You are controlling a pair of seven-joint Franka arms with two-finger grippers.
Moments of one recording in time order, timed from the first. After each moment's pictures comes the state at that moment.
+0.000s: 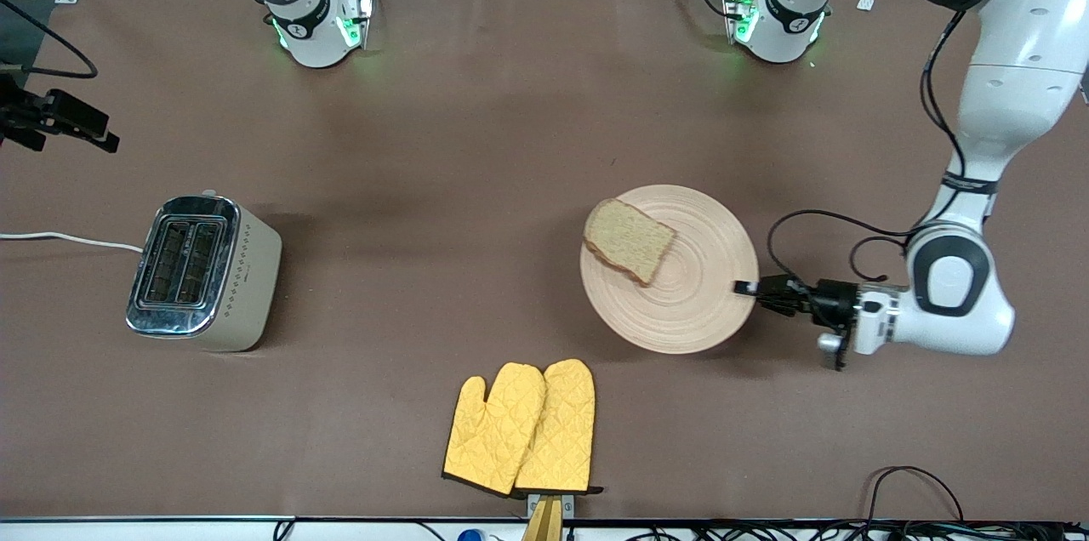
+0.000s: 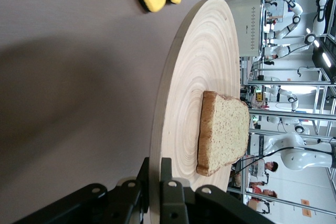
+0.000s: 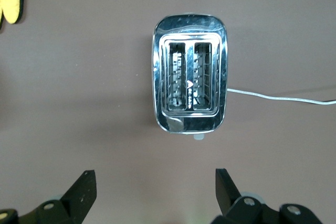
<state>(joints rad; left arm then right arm) 0.27 0.87 -0.40 -1.44 -0.77 1.76 0.67 -0.16 -0.01 0.07 -1.58 0.02 1.52 -0.03</state>
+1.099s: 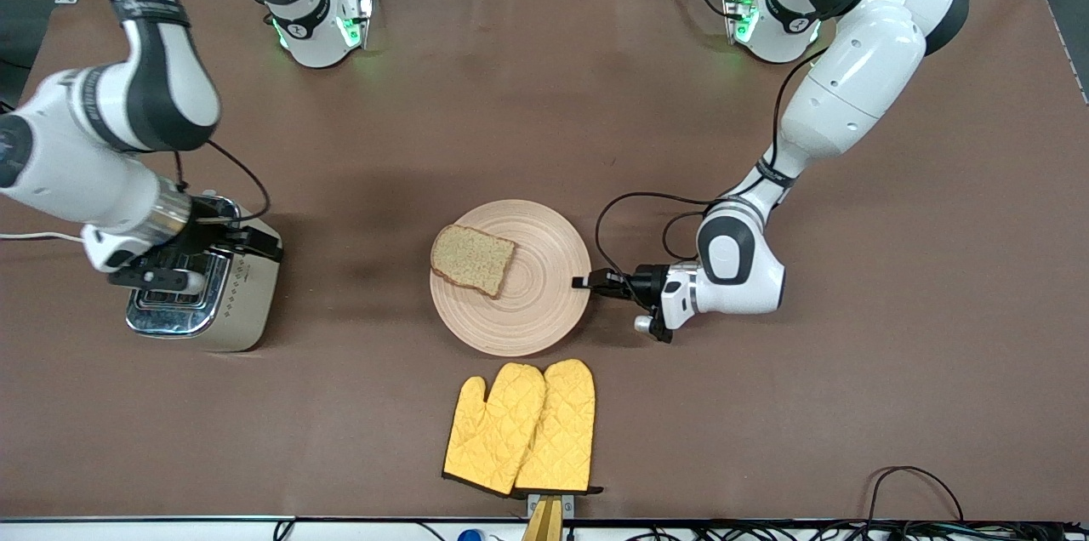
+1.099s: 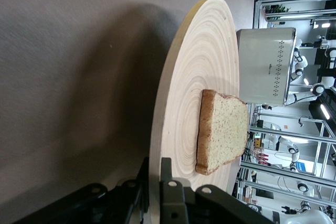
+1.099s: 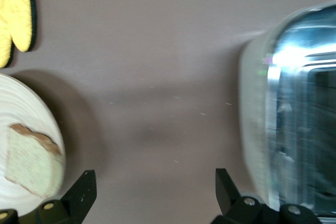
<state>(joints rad) -0.13 0.98 -0.40 -1.51 -1.16 2.26 0.69 0.02 0.21 0.08 -1.91 0.18 2.14 0.14</state>
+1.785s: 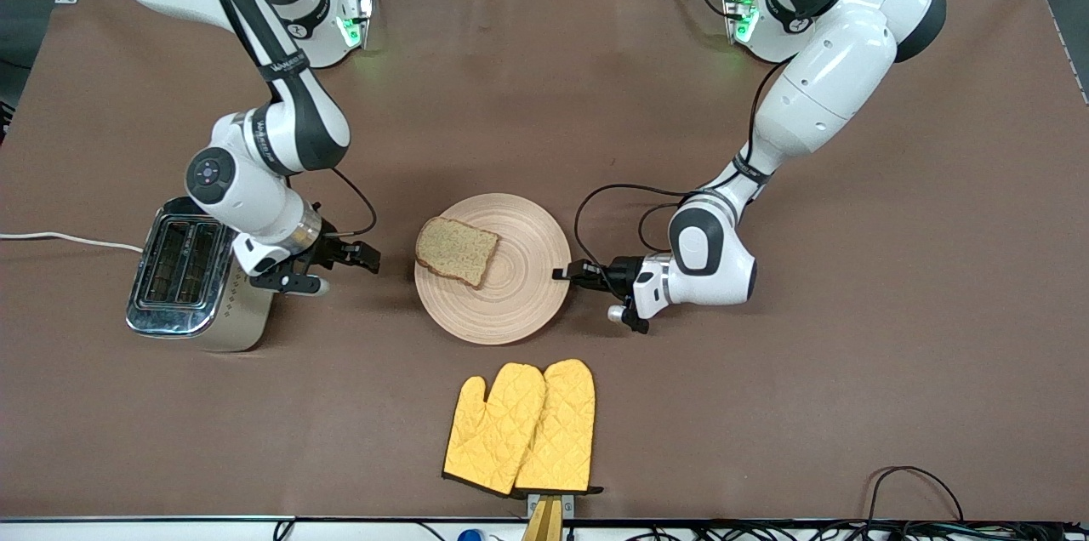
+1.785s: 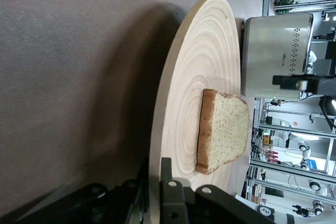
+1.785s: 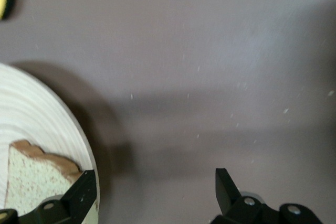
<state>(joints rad) -0.19 1.00 -0.40 -1.50 -1.18 2.33 0.70 0.19 0.33 0.09 -2.11 0.19 2.50 0.27</state>
